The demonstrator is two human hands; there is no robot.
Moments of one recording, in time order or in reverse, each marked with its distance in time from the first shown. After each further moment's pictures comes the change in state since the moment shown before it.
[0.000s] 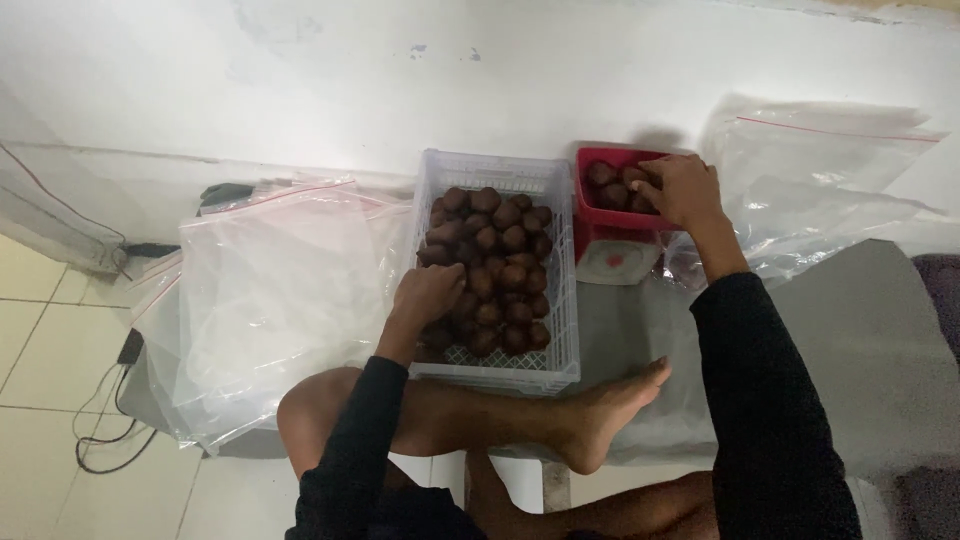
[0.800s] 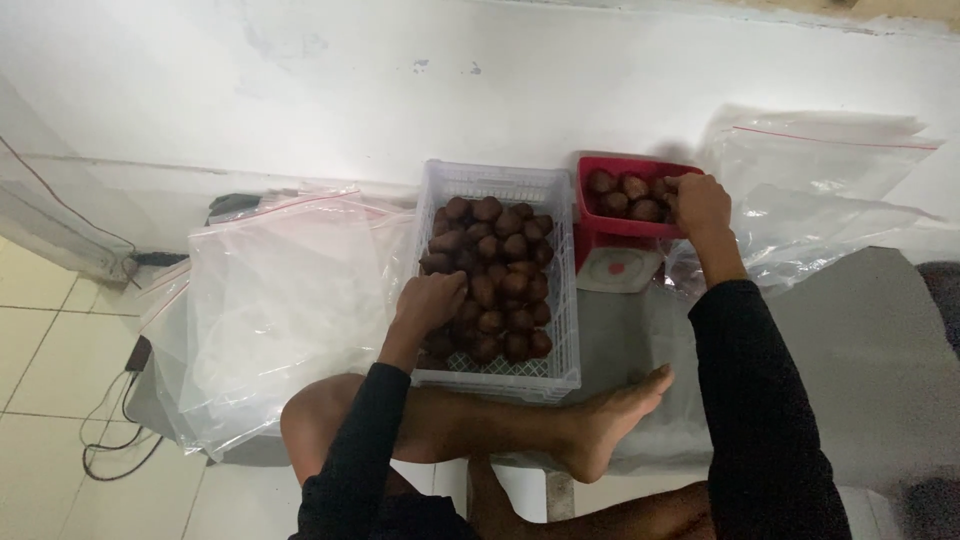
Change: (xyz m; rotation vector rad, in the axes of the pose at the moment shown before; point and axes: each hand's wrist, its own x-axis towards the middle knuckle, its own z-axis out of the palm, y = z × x) left_hand 0.005 -0.006 0.011 0.026 0.036 0.007; right_hand 0.010 0.039 0.036 0.037 0.095 0.172
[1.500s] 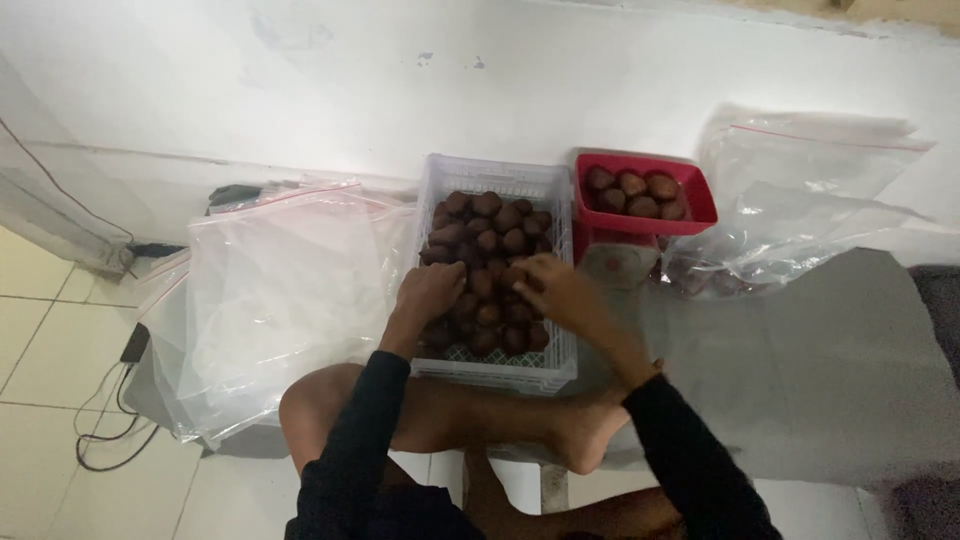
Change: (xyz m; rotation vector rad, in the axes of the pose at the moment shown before) left_hand -0.003 0.005 -0.009 -0.037 -0.028 -0.018; right_hand -0.179 -0.194 -0.040 0.451 -0.002 -0.599
